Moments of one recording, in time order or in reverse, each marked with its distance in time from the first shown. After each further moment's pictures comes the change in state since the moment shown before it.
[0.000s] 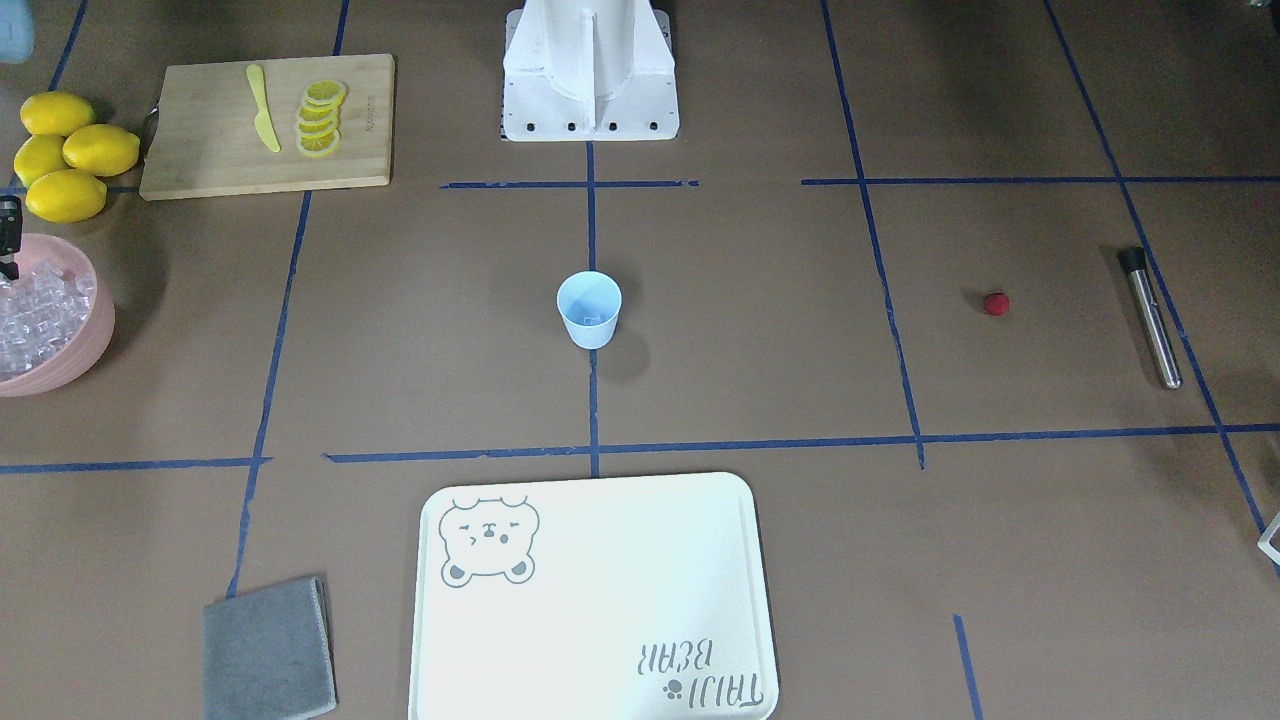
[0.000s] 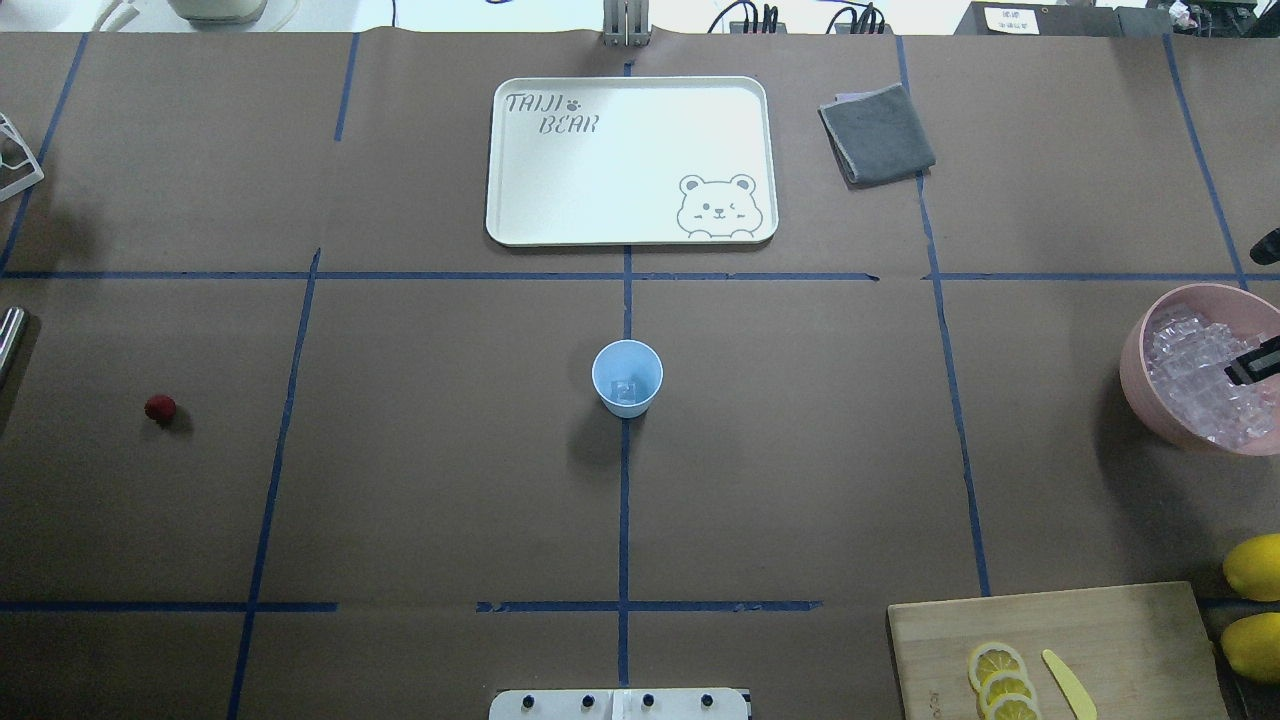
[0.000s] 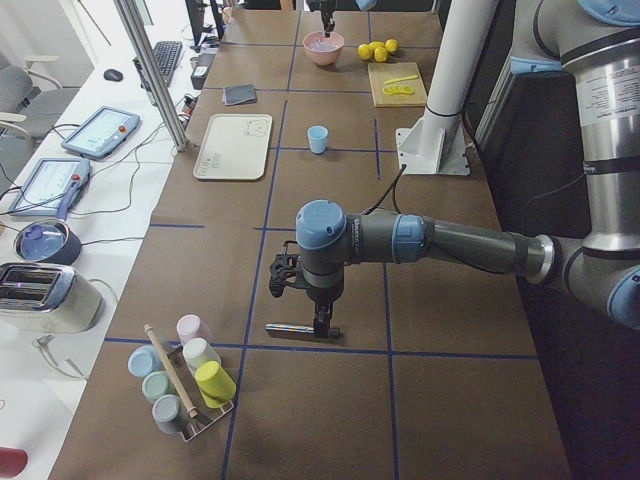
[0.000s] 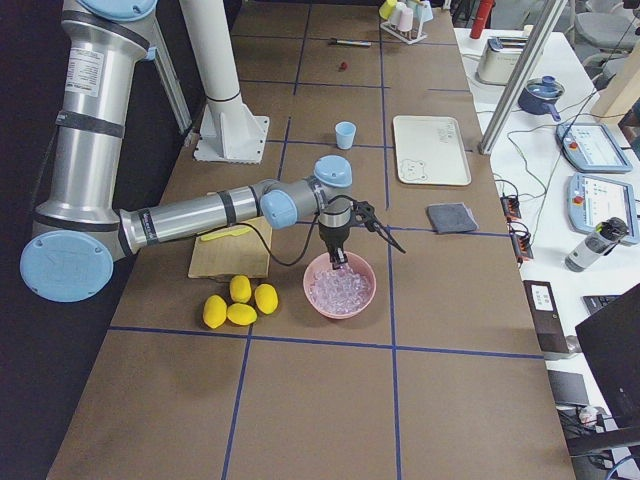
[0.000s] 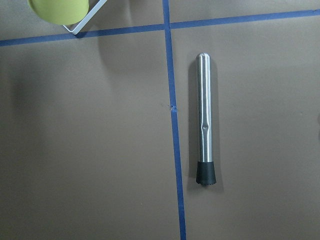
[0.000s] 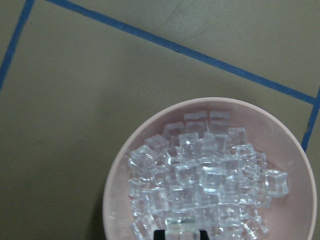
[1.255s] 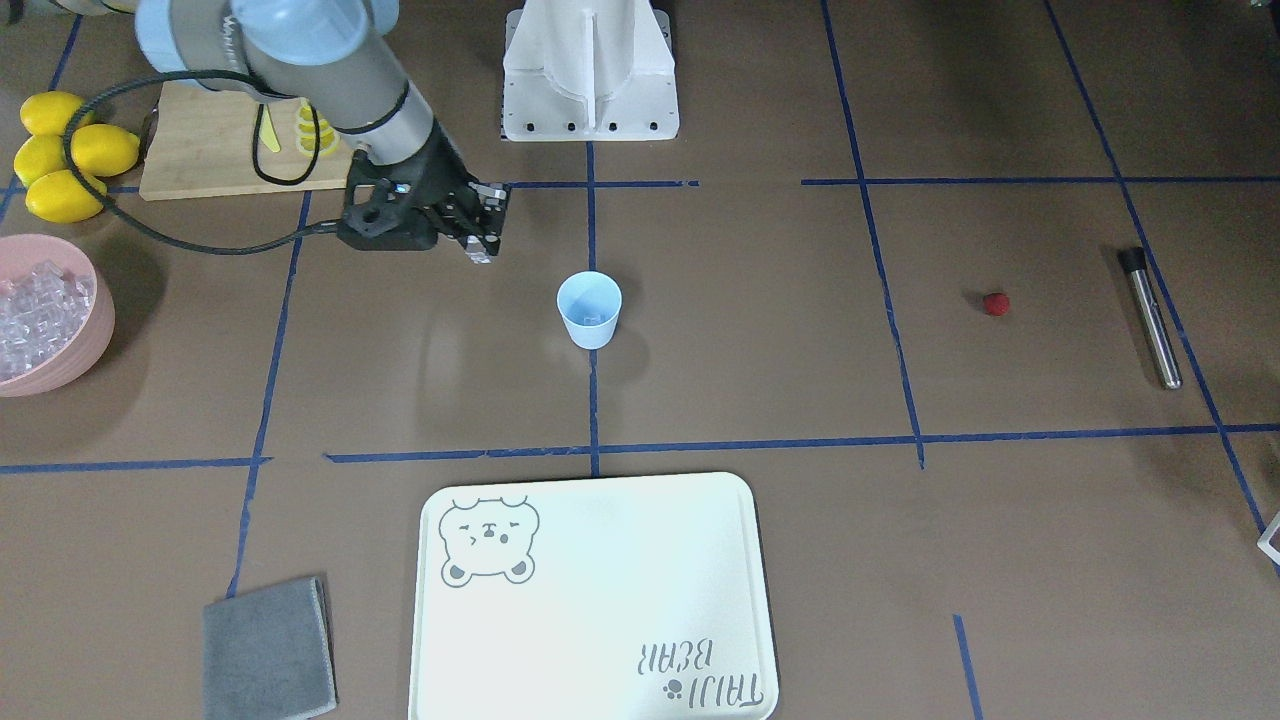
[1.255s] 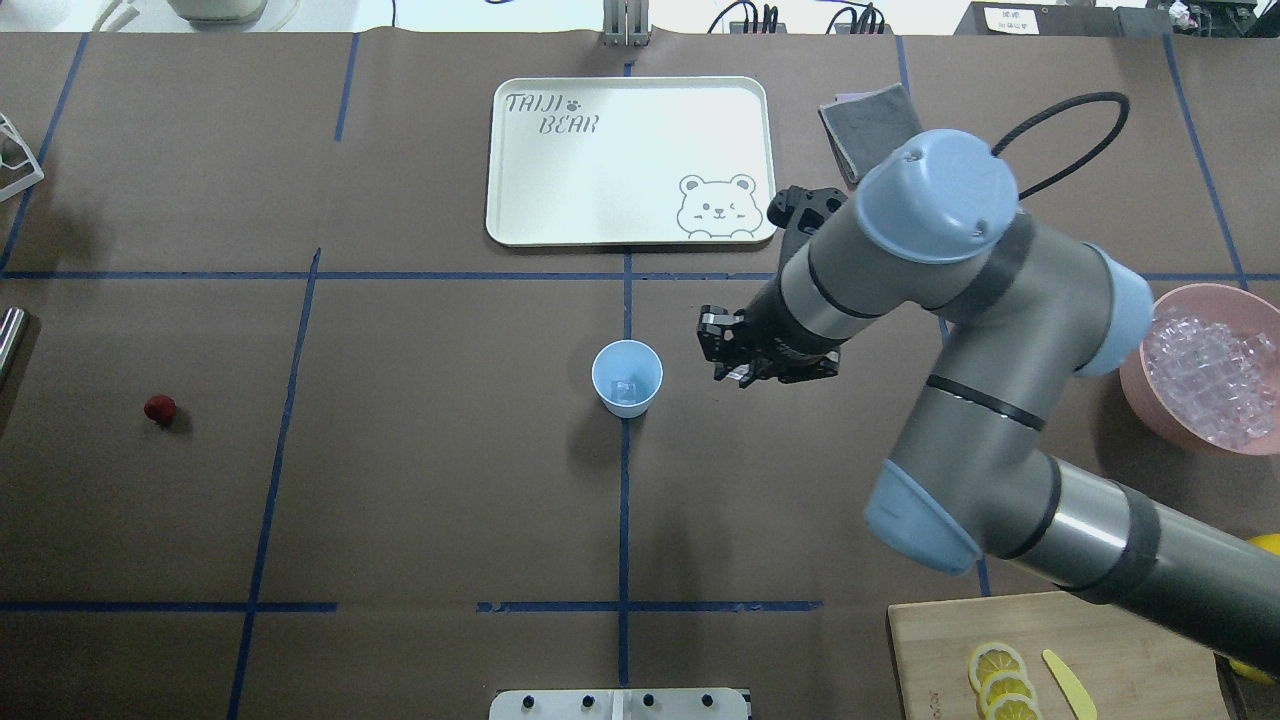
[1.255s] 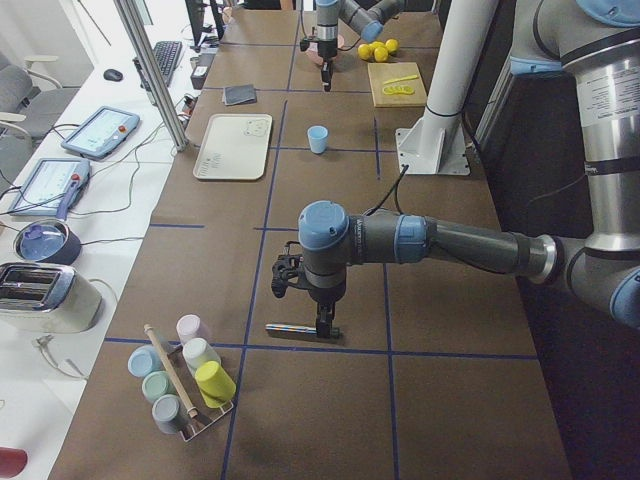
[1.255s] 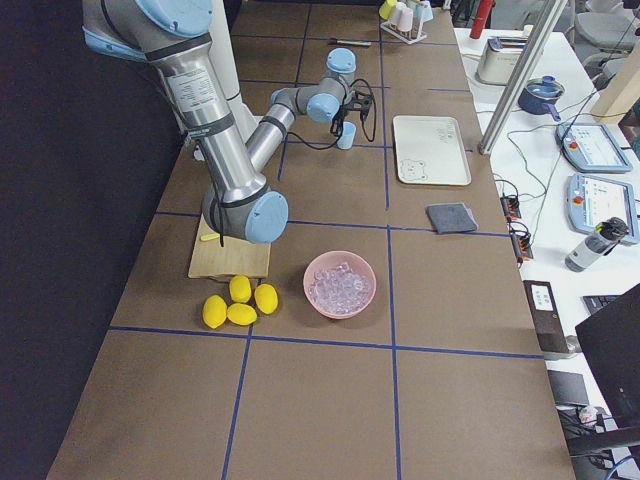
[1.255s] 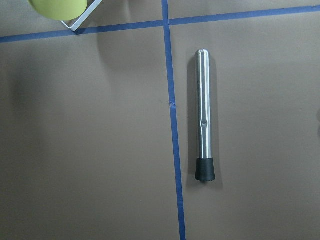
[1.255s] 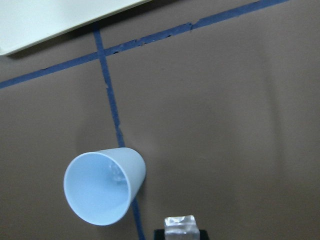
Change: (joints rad) left arm 0.002 0.008 -0.004 -0.002 0.000 0.000; right arm -0.498 0.758 -0.194 -0.032 -0.065 1.172
